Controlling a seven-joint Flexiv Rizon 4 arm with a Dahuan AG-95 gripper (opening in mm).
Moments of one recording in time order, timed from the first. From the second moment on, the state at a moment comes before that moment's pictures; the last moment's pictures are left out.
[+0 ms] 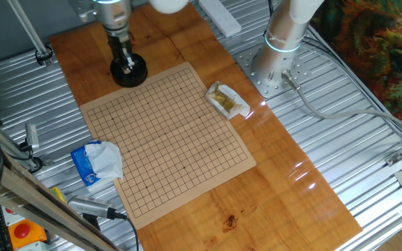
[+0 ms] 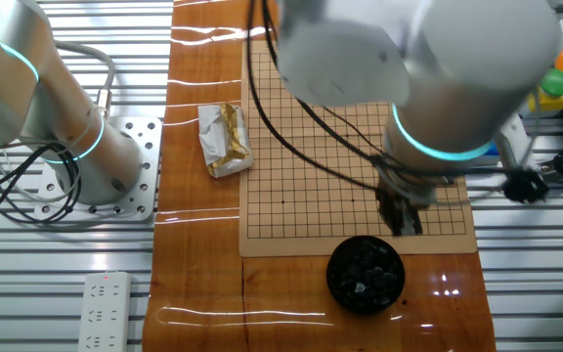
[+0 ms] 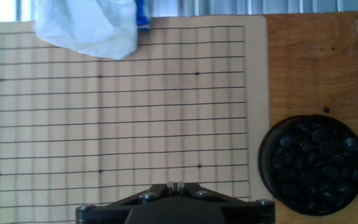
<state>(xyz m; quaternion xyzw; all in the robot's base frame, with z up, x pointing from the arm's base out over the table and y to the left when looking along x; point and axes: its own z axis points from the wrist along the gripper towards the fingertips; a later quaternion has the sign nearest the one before) 0.532 -0.149 0.133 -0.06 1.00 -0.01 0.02</state>
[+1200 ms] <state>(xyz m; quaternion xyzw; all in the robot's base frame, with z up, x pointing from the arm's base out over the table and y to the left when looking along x) 0.519 -0.192 0.117 -0.09 1.00 -0.02 0.03</state>
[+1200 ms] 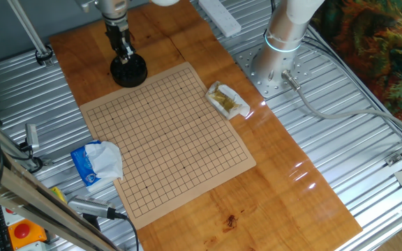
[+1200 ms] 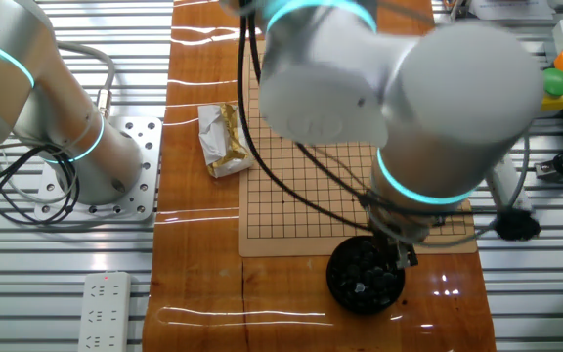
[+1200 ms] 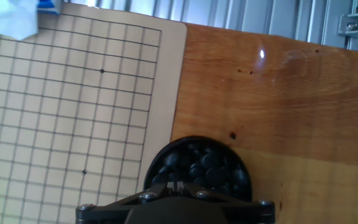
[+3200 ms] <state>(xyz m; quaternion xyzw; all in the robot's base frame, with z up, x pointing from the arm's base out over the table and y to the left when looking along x) 0.519 -0.233 0.062 -0.11 0.99 -0.01 0.05</state>
